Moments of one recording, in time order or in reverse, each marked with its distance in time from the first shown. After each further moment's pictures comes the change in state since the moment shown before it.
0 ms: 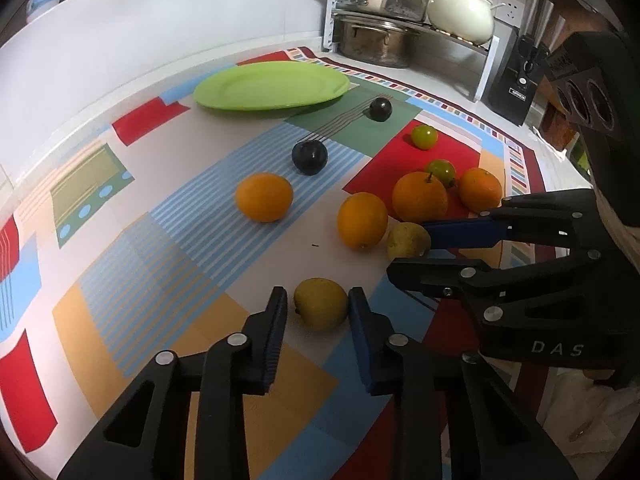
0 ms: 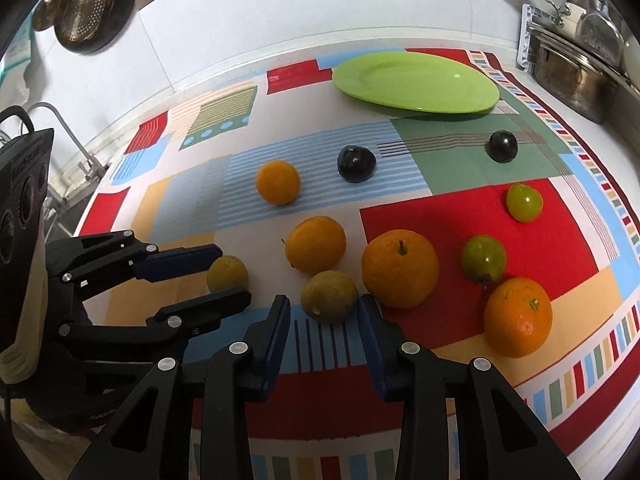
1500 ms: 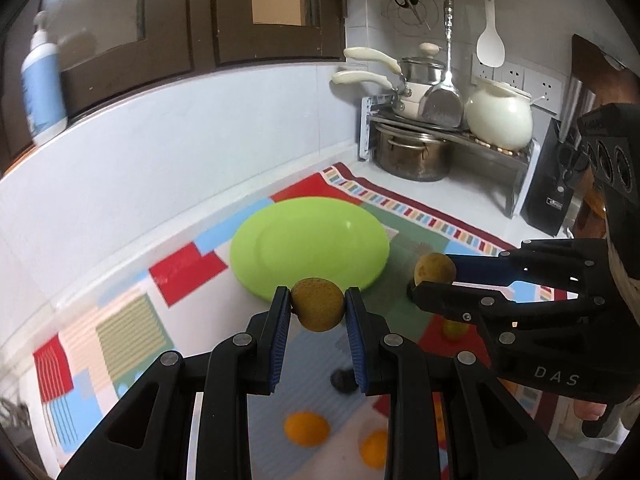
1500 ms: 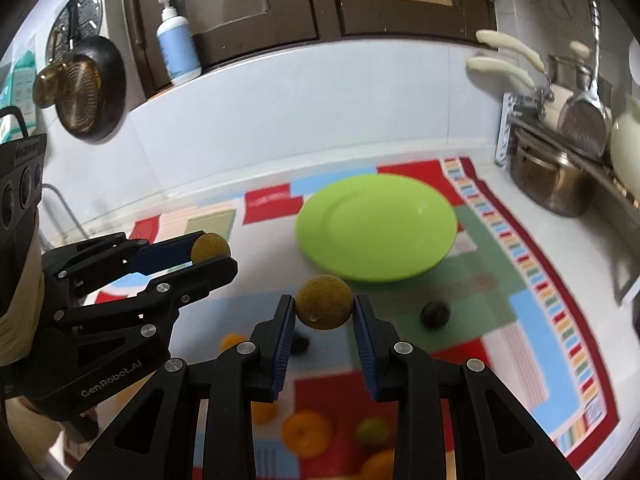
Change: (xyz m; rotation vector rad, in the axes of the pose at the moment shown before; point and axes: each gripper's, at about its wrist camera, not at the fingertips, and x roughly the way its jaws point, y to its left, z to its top) left arm -0.030 0.007 0.152 -0.009 -0.256 0.157; right arm -0.057 -0.056 0.111 -0.032 -0.258 -0.019
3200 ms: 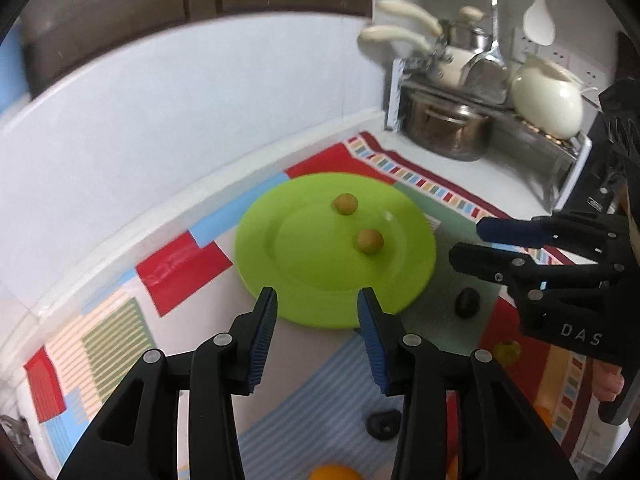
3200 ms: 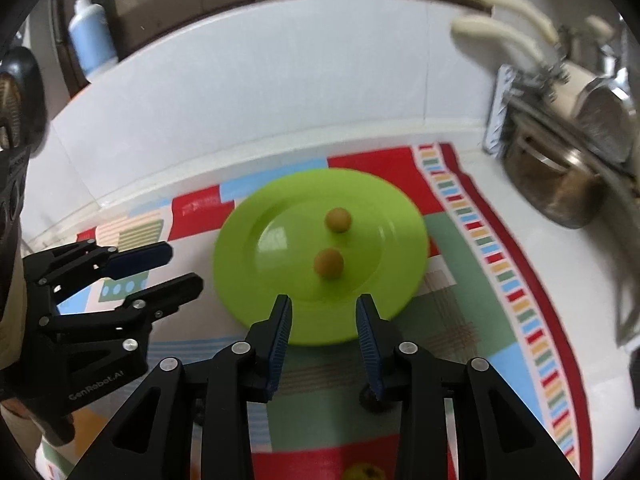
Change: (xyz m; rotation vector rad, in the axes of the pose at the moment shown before) left arm 0.067 0.024 0.017 -0.018 0.122 0.027; right arm 0.066 -0.050 0.039 0.030 0.088 -0.082
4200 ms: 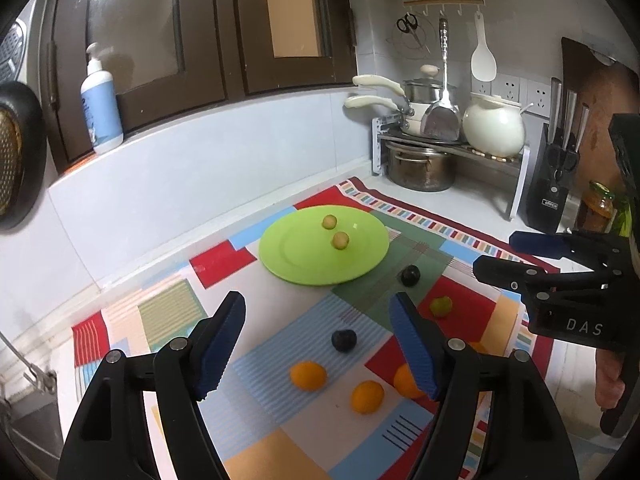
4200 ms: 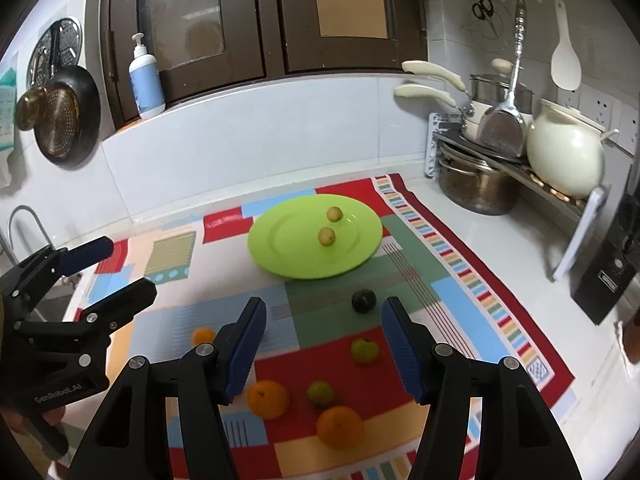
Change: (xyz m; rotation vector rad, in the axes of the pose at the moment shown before) left arm -0.141 -0.047 -0.078 -0.001 -0.197 0.069; right arm -0.137 0.030 -0.093 0.067 -0.174 -0.093
